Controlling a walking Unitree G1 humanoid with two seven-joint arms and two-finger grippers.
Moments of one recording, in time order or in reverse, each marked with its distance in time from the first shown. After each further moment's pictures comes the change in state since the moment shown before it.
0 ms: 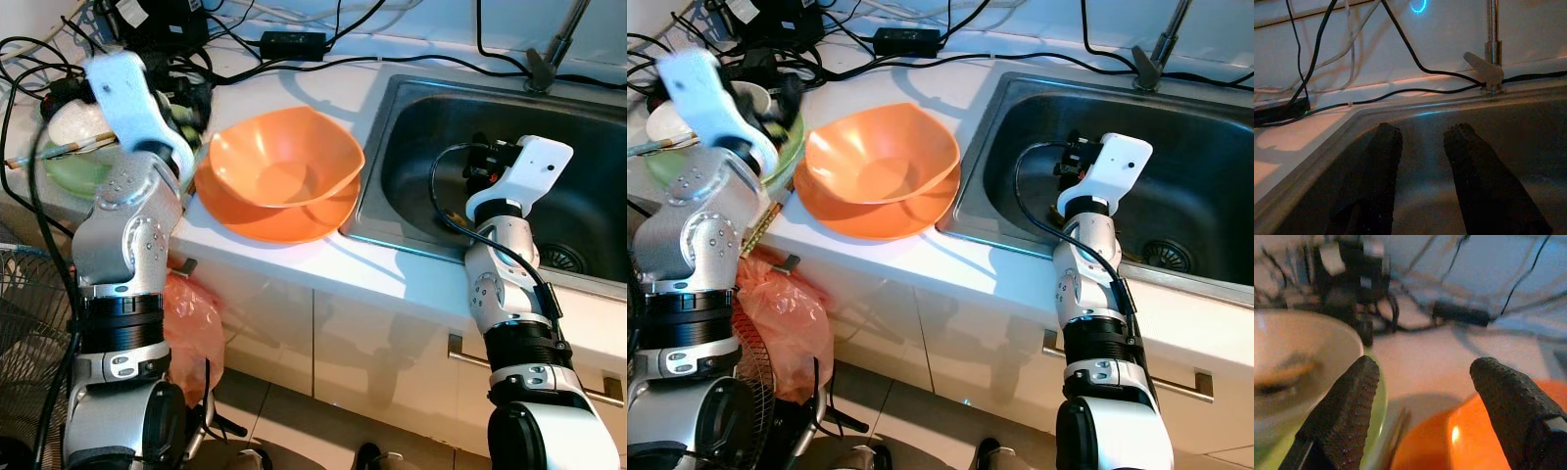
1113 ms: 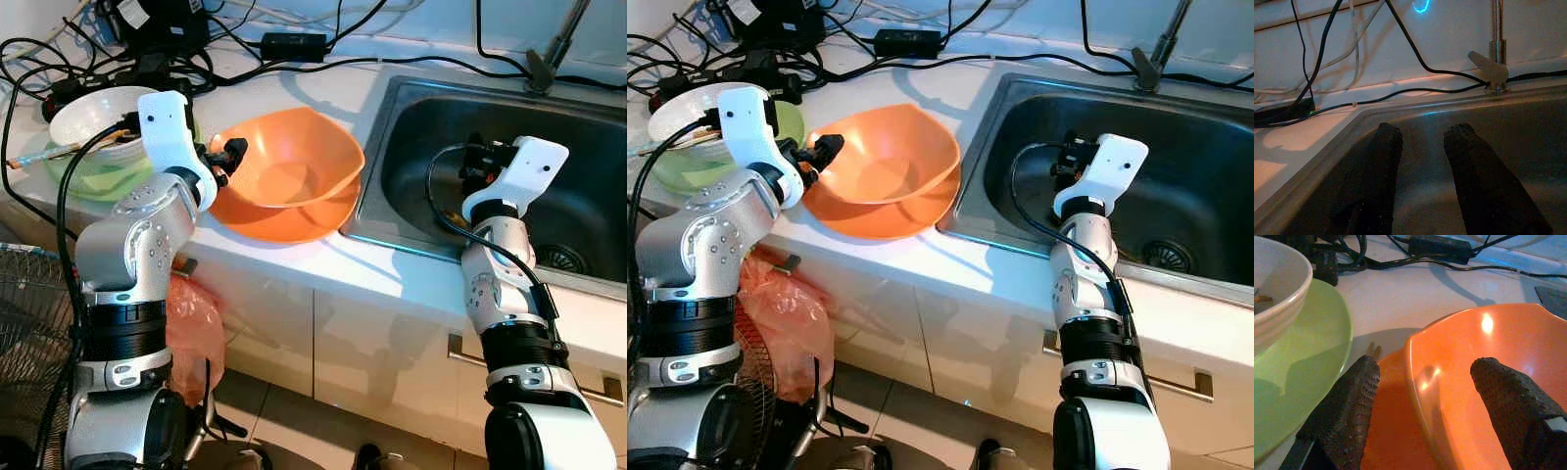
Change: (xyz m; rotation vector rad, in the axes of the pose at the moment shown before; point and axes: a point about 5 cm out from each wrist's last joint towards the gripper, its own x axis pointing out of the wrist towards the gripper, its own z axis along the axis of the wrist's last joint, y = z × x) left arm -0.010 -0.014 -0.019 0.007 0.222 -0.092; right arm -0.001 0.004 -0.001 0.009 0.003 0.006
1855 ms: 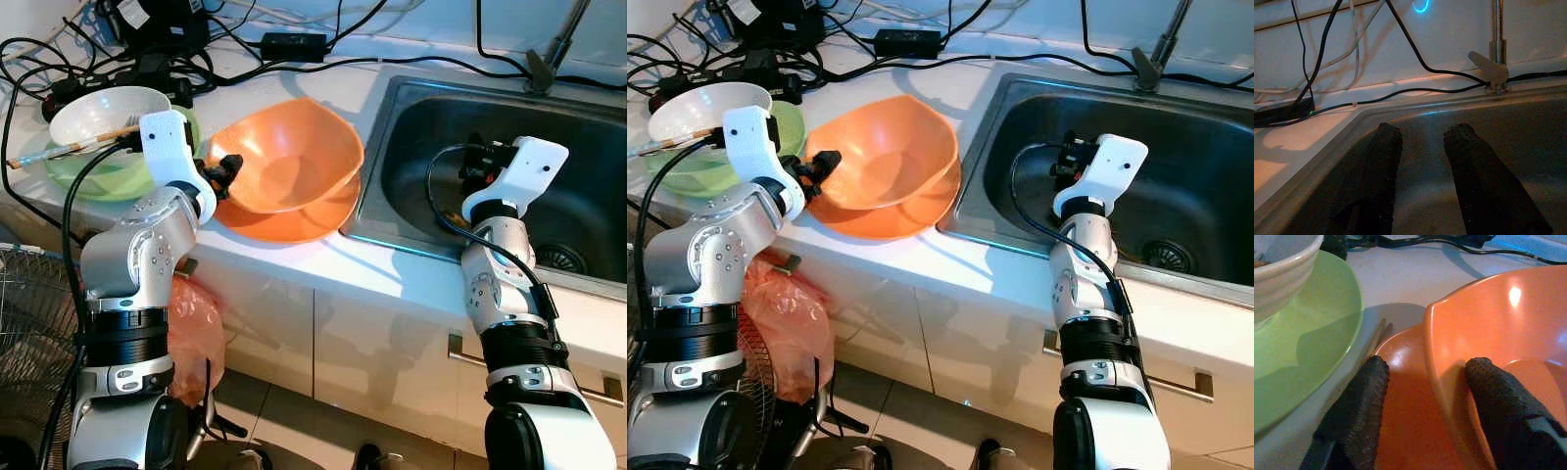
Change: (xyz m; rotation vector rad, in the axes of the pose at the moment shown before) left arm 0.002 0.008 -0.015 -0.028 0.039 0.032; right arm 0.000 0.000 0.000 0.000 0.000 -0.001
